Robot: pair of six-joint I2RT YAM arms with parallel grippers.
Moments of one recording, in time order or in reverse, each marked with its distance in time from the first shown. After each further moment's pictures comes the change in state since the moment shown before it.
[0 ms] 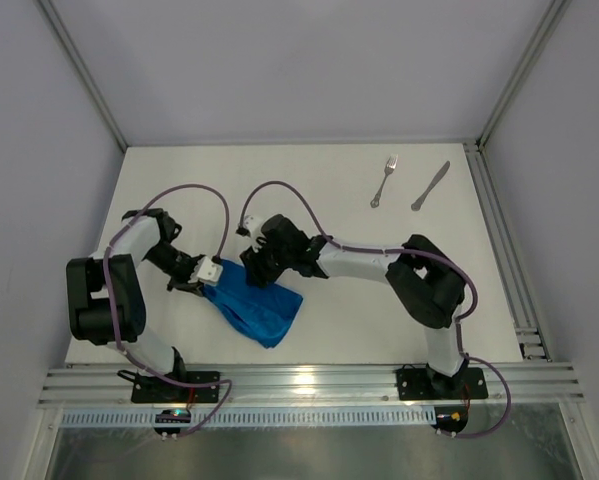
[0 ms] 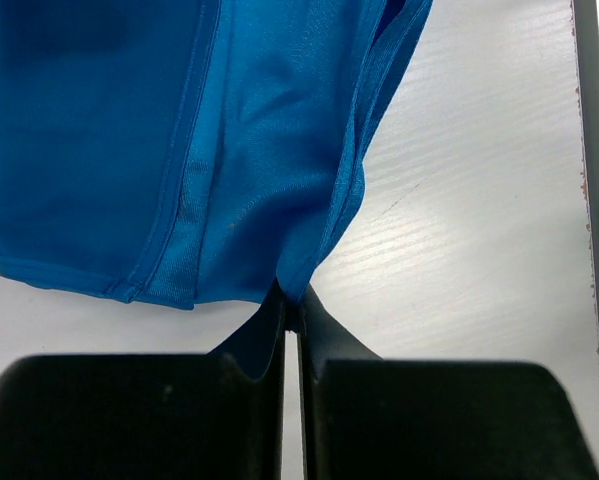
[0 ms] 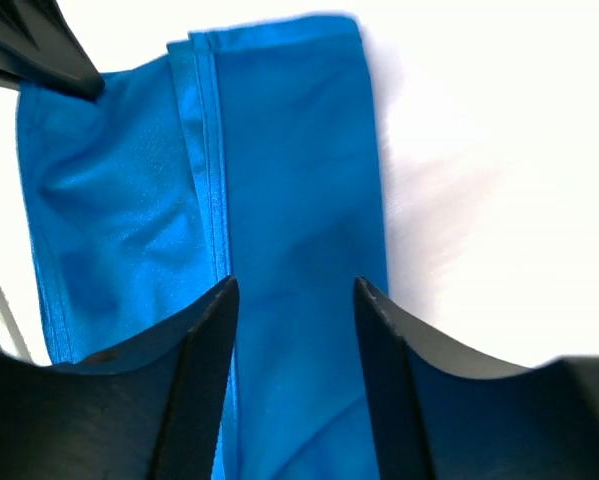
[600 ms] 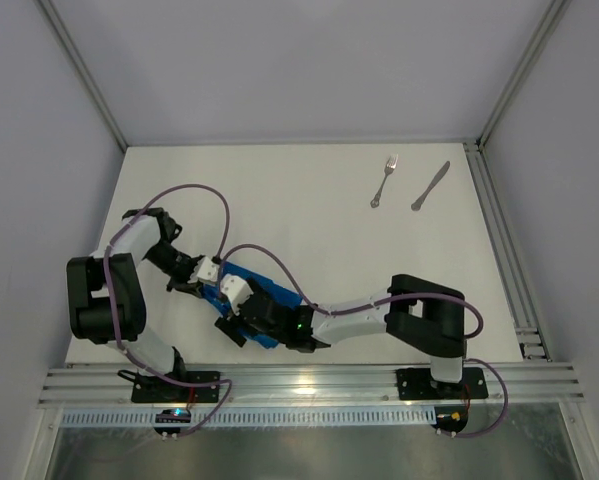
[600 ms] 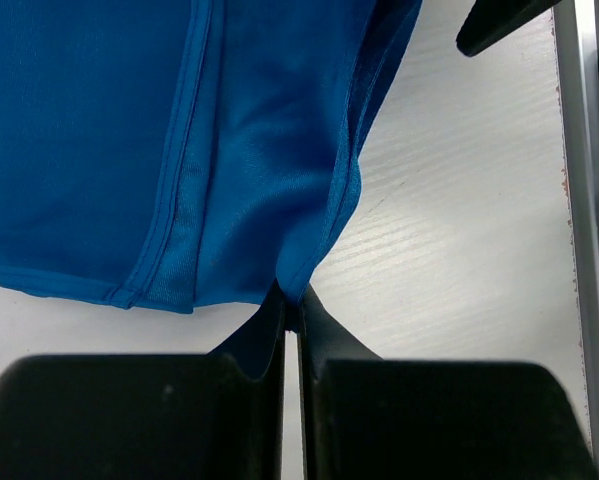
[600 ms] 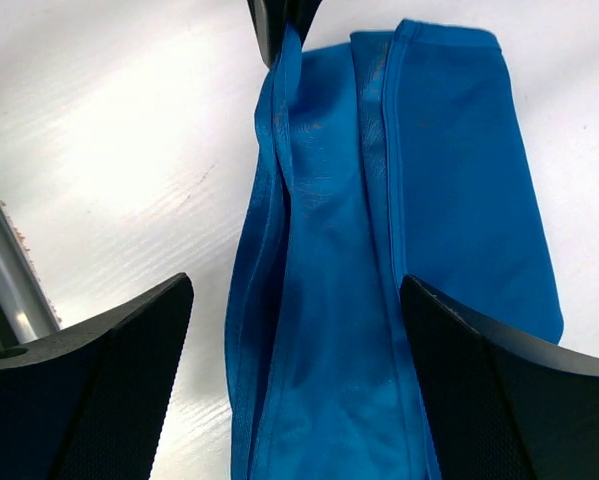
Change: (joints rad) left arm -0.001 0.010 0.013 -0.029 -0.016 0.001; right arm 0.399 -0.114 -0.273 0.389 0.598 -0.029
